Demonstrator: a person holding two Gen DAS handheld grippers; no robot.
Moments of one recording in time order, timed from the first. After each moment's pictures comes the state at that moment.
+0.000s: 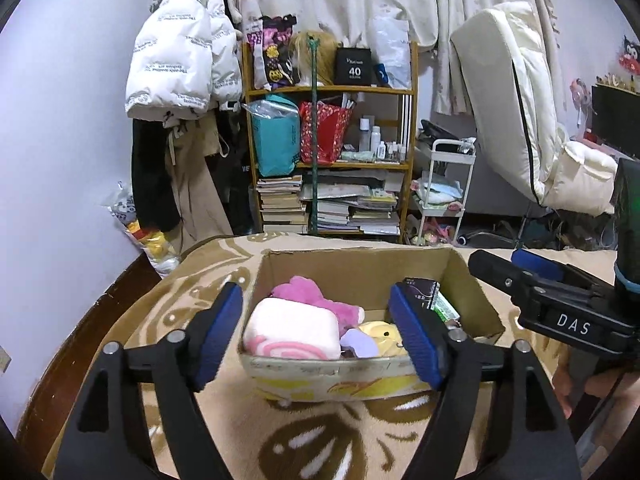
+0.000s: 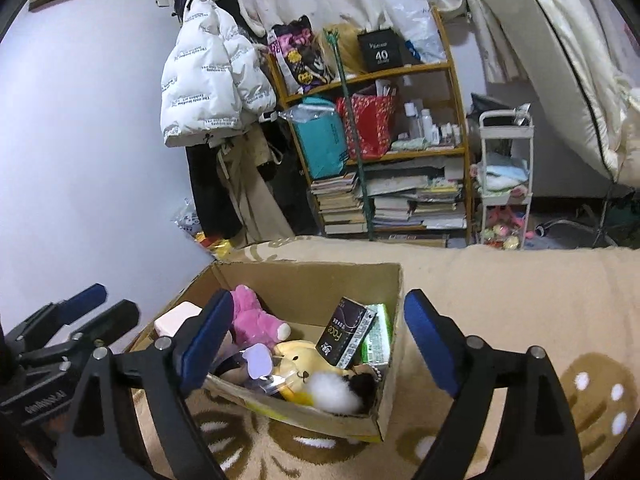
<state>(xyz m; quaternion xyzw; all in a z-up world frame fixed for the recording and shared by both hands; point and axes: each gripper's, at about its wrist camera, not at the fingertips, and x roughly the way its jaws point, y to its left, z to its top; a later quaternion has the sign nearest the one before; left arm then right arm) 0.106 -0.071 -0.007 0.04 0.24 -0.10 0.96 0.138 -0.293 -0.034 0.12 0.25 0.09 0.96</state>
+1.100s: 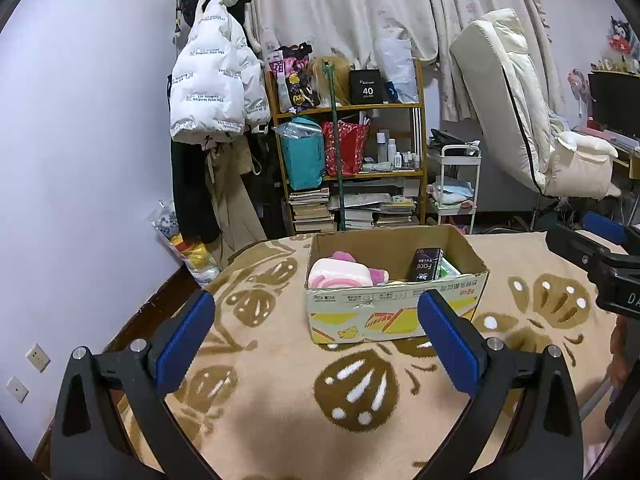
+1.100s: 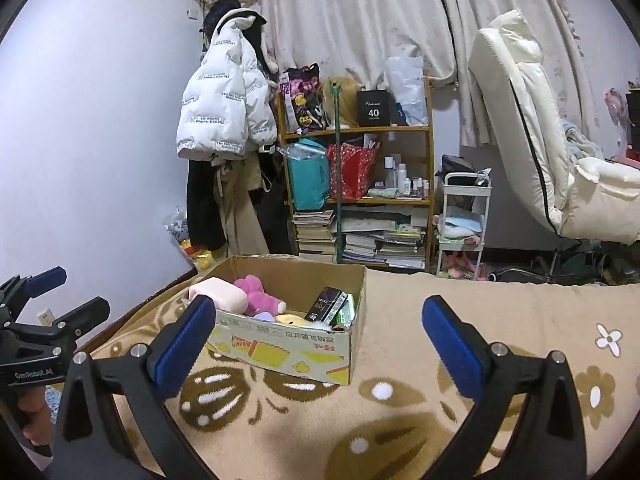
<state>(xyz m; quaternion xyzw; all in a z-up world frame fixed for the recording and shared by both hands) -0.016 -0.029 0.013 0.08 0.21 -0.06 0.97 -0.005 -0.274 0.013 0.04 0.19 0.04 0.98</state>
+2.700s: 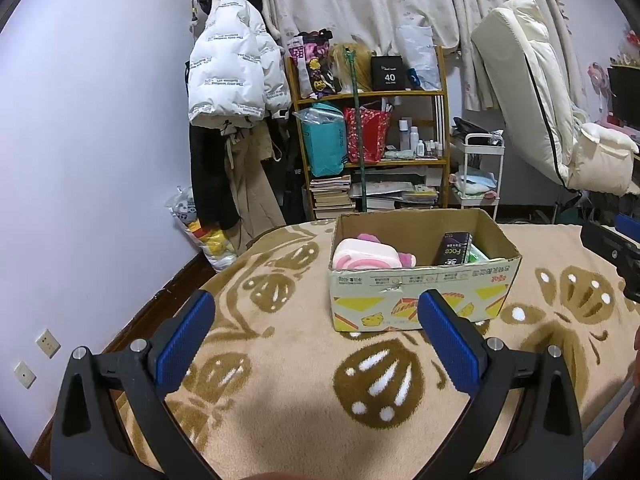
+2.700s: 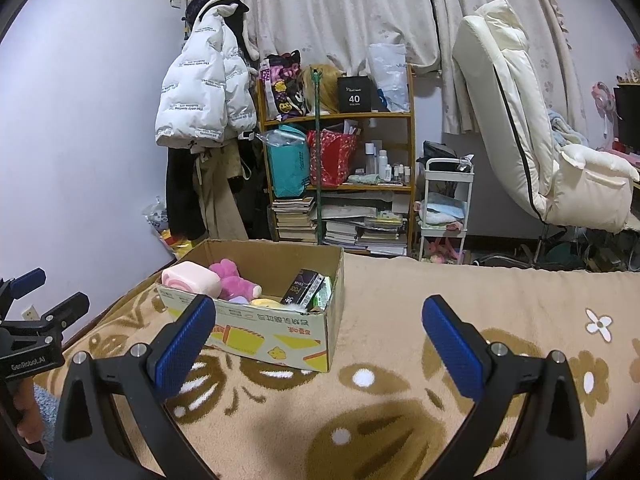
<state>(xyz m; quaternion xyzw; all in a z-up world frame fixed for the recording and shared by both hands) -0.001 -0.022 -0.013 0.08 0.23 -0.02 0.97 0.007 -0.286 -0.005 0.04 0.21 0.00 0.98</state>
